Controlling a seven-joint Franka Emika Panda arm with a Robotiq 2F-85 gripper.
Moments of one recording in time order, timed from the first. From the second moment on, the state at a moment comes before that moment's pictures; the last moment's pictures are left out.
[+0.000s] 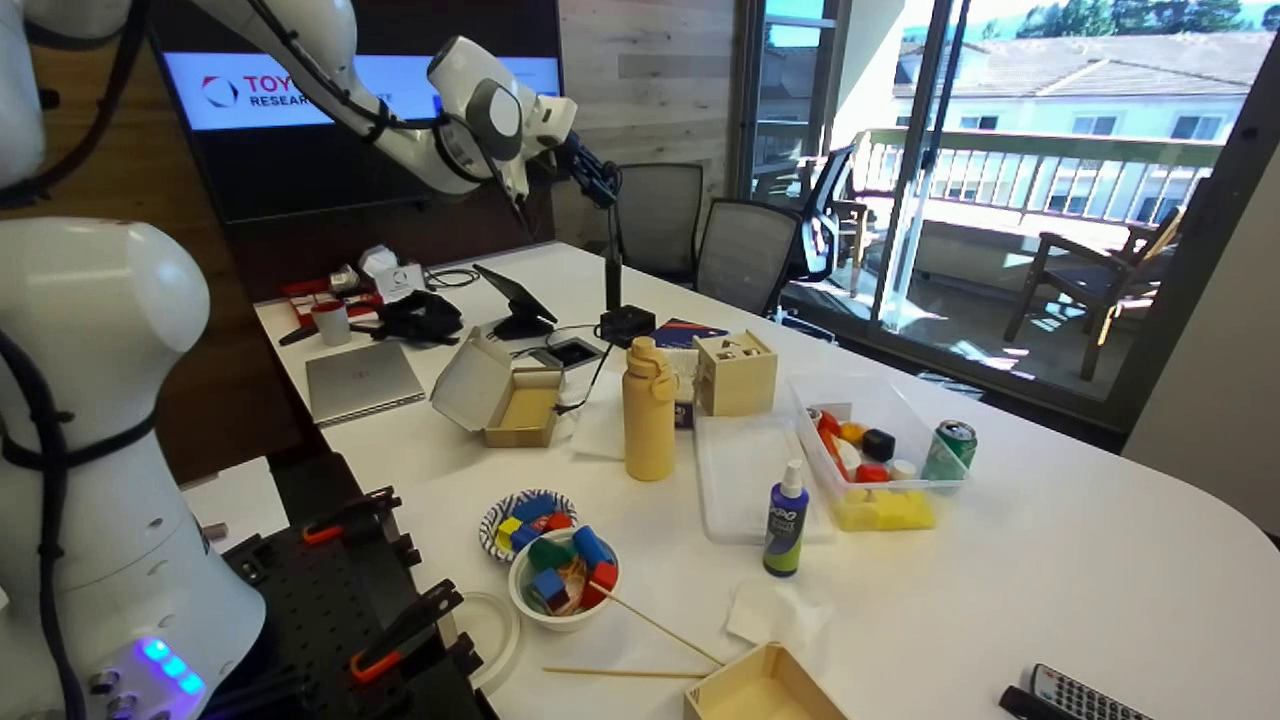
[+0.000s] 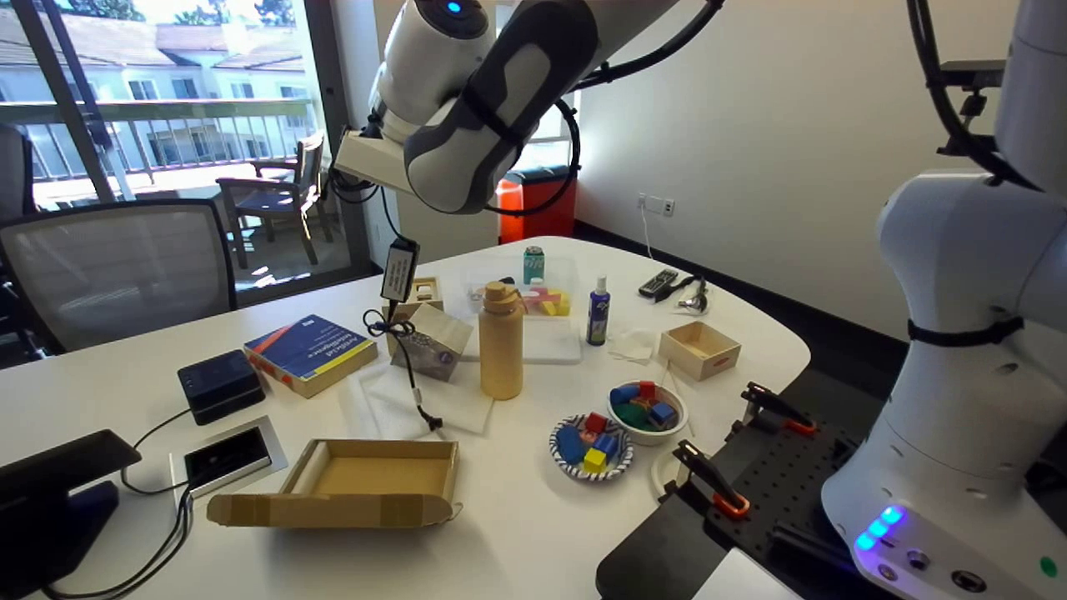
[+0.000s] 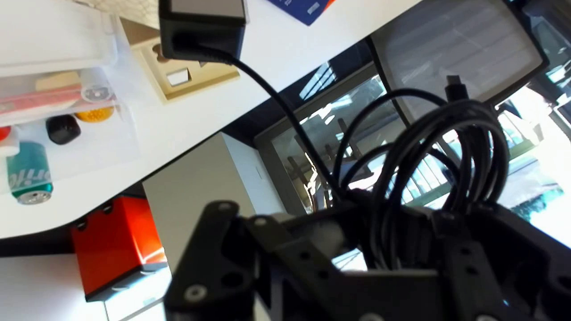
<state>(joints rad) 1.32 0.57 -1.05 -2.00 -0.01 3.15 1.18</state>
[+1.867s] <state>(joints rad) 1.41 1.00 -1.10 -2.06 0.20 3.00 1.11</state>
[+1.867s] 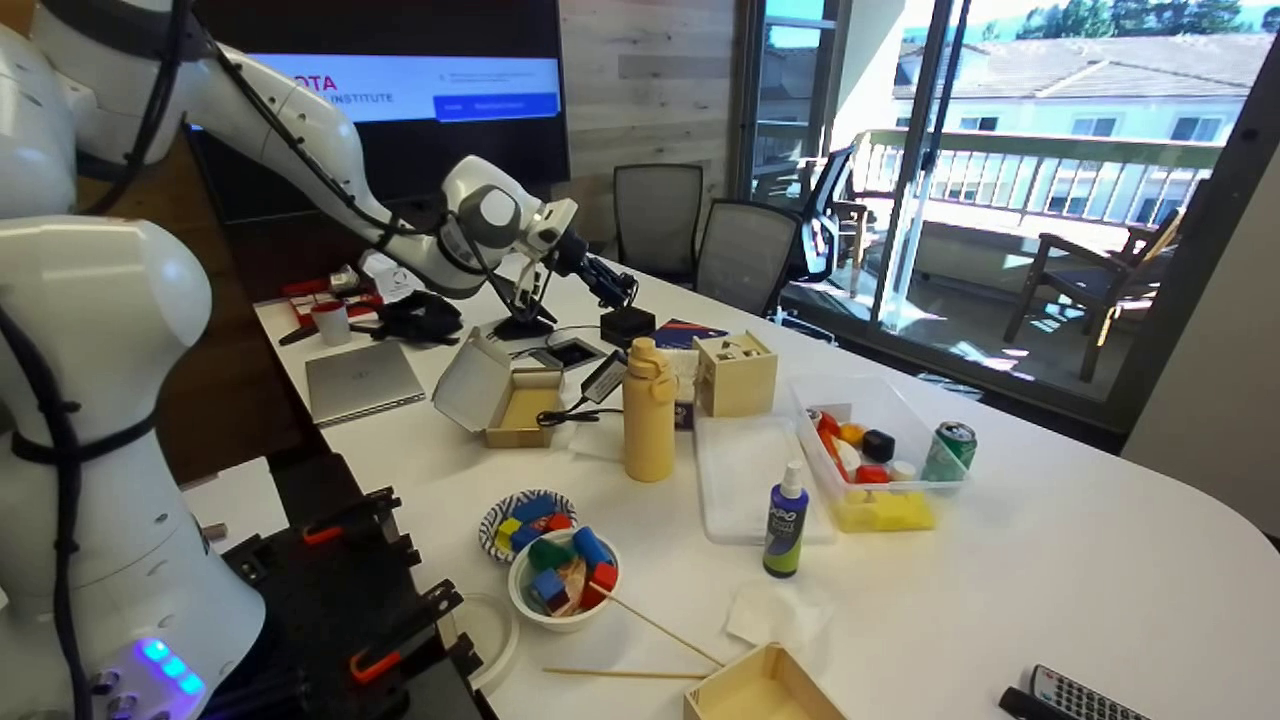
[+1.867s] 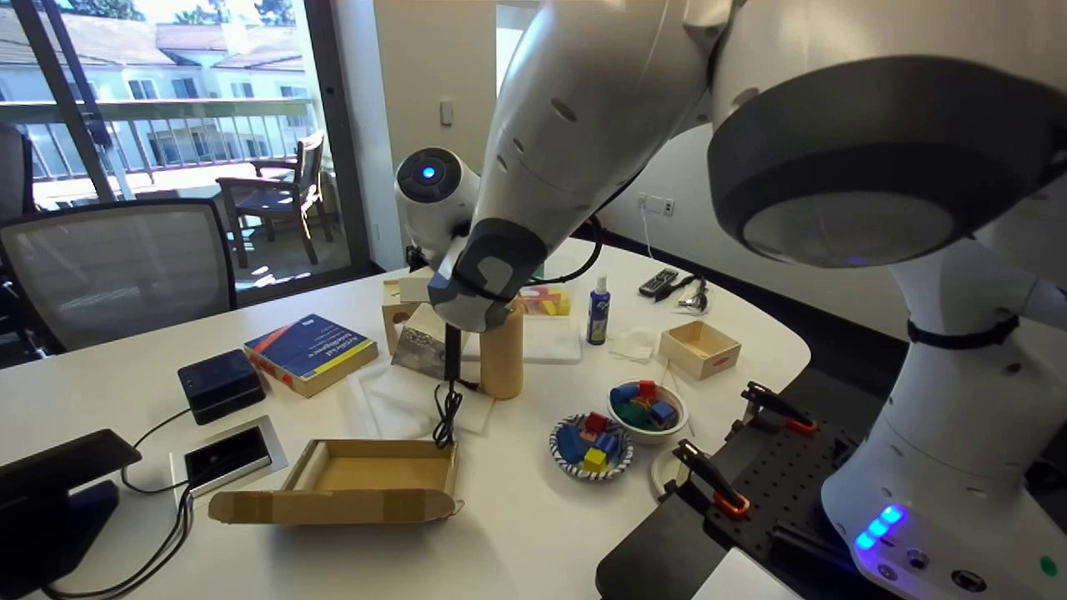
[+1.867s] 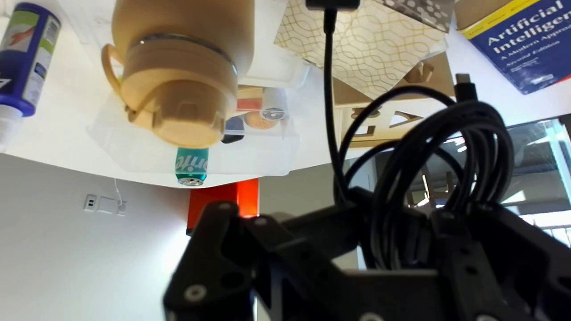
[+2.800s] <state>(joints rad) 1.36 1.05 -1.02 -2.02 0.14 2.92 0.91</state>
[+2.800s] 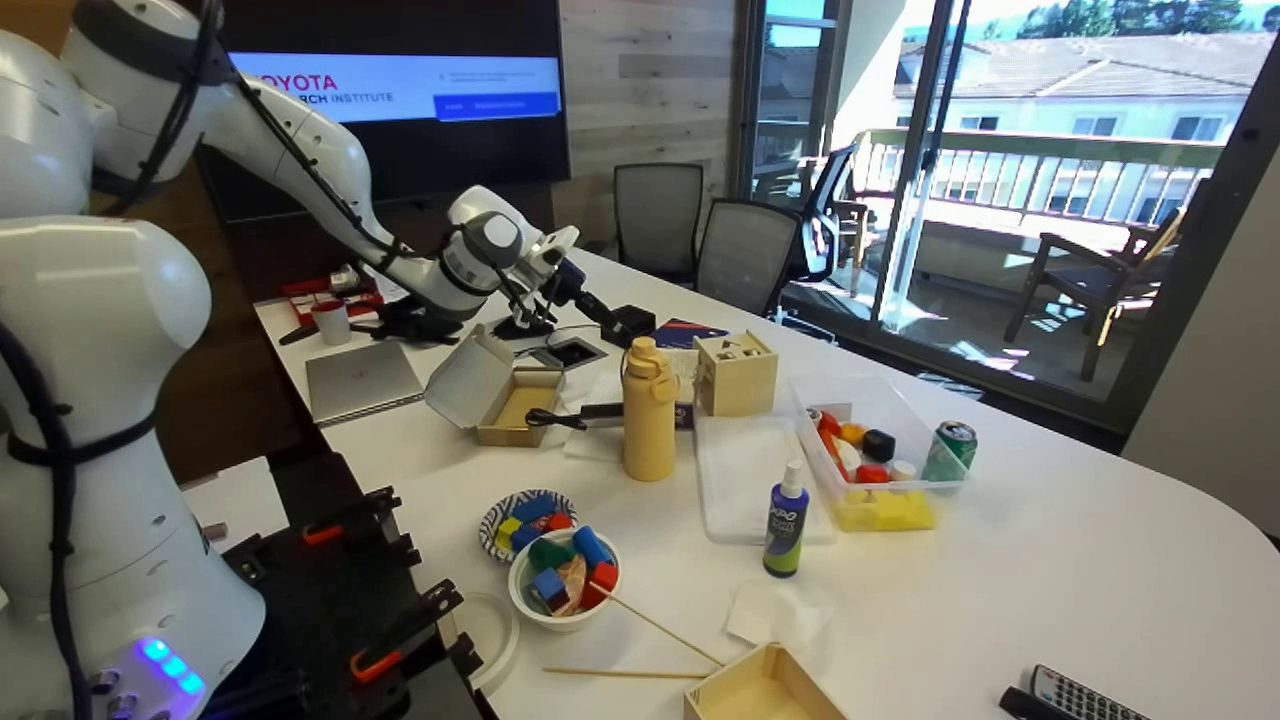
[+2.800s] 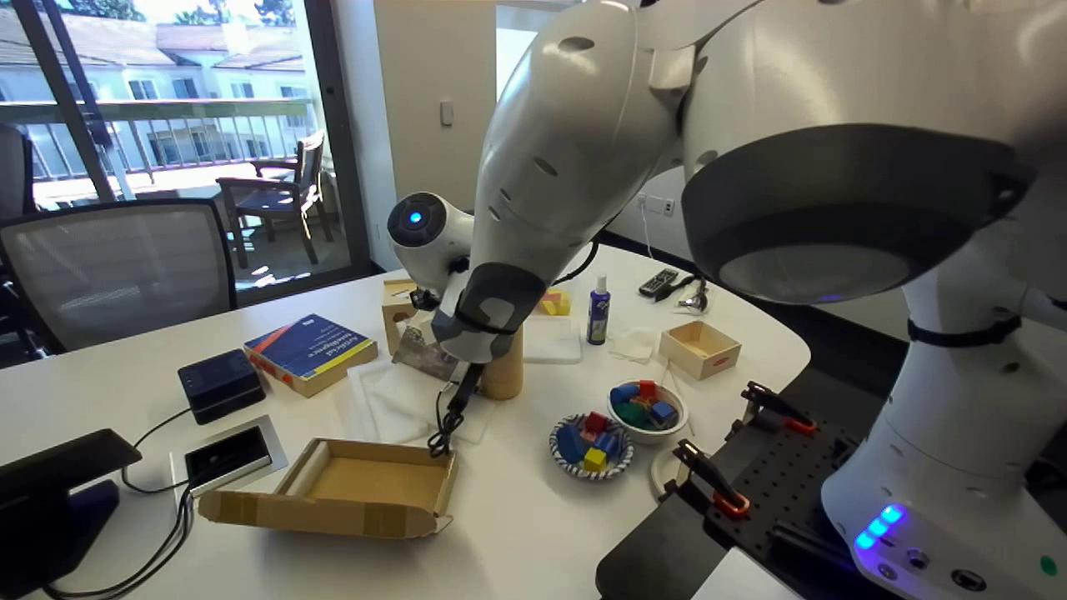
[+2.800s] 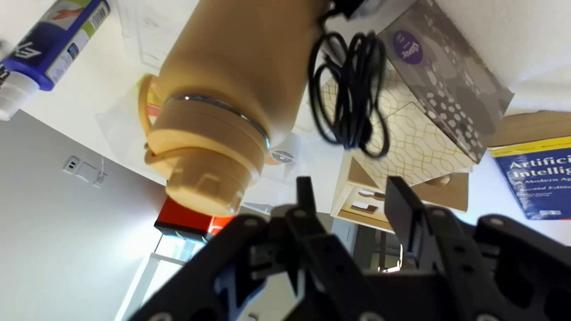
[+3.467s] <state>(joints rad) 1.35 0.84 -0.98 -2.02 0.14 2.91 0.78</state>
